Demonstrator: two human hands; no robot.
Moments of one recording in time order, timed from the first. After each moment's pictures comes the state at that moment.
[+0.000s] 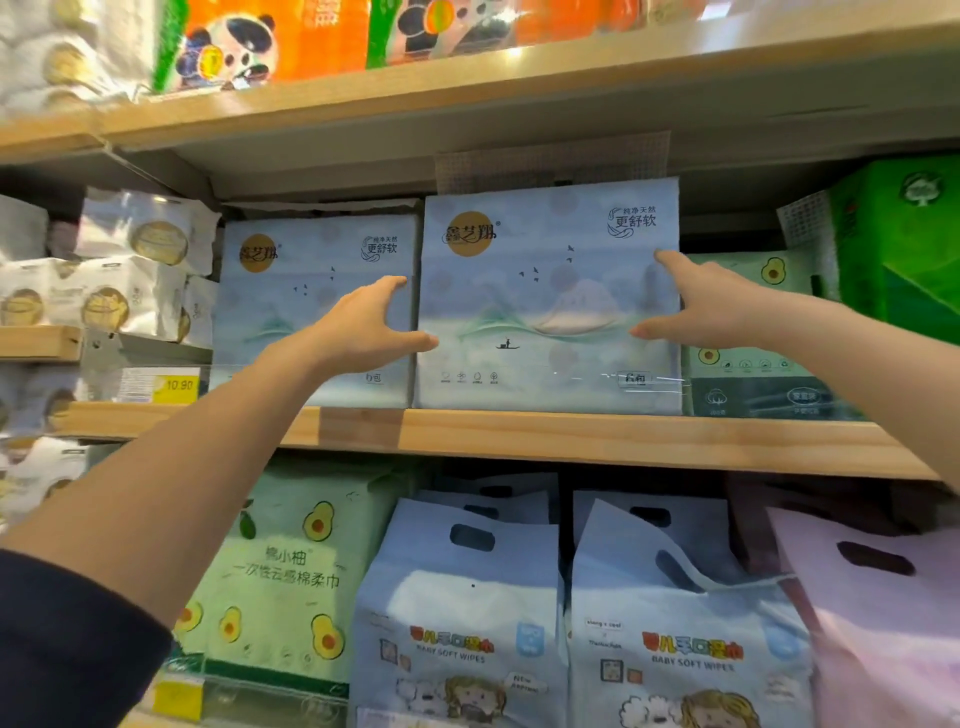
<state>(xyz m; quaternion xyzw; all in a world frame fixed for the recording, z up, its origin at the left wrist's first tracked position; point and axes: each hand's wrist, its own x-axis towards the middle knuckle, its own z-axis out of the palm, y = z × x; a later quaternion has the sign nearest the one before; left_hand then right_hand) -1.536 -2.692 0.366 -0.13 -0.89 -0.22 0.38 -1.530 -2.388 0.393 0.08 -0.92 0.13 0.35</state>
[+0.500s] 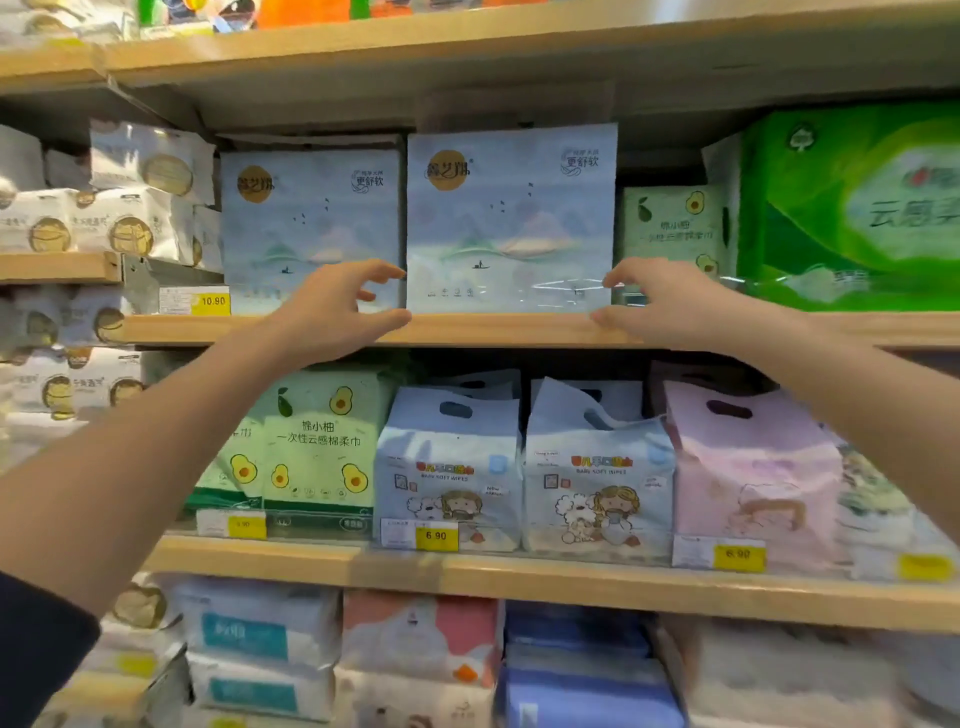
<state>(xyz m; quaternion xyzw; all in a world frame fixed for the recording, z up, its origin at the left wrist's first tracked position) -1.425 -2.695 0.294 -0.21 -0.87 -0.21 0.38 -1.400 -2.401 0.308 0.13 -0.93 0.12 0.33</state>
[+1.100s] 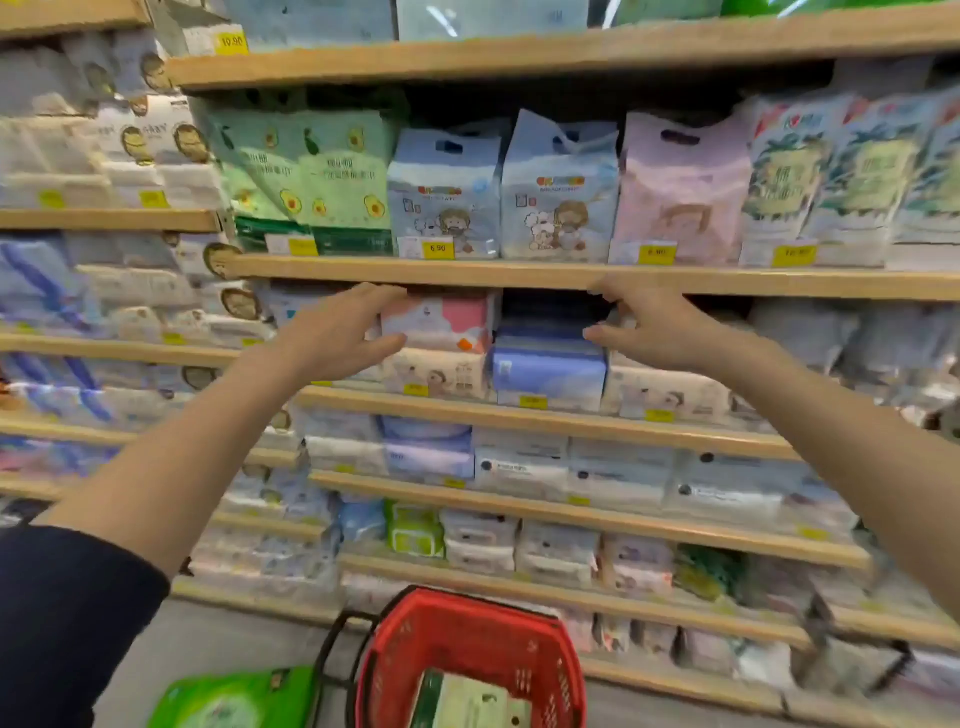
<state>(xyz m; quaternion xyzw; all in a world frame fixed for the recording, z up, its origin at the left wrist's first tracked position) -1.219 -2.665 0.070 -0.14 -0.98 -0.05 0.16 -1.217 -2.356 0.079 0.19 -0.96 0.19 0.12</state>
